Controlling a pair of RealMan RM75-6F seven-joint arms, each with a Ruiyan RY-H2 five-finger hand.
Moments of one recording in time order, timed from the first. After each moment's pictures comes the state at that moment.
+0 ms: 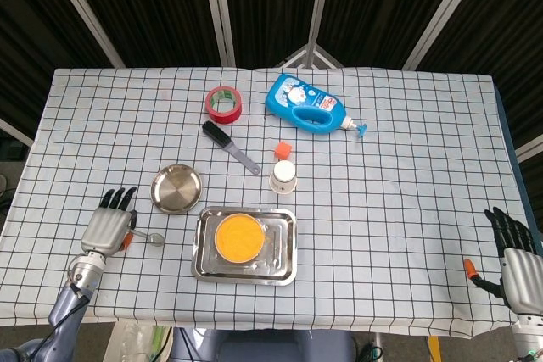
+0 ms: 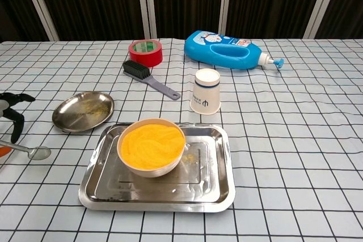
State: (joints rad) left arm -0.39 -1.44 -0.06 -1.55 1.16 1.13 0.60; right arm 0.00 -1.08 0.06 -1.72 -1.43 1.47 0.11
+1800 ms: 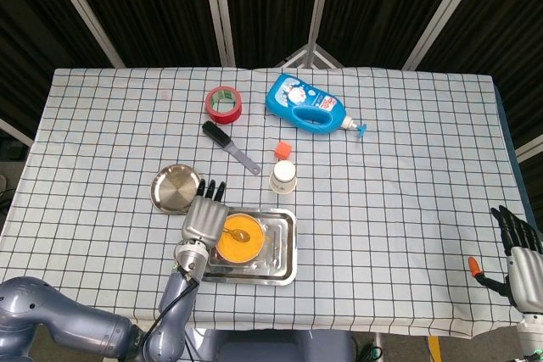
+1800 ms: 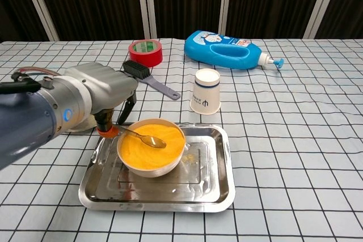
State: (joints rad) left arm -0.92 -1.79 -0.26 -1.90 0.44 1.51 1.47; right arm 0.00 -1.06 0.07 -1.72 -1.41 1.46 0.18
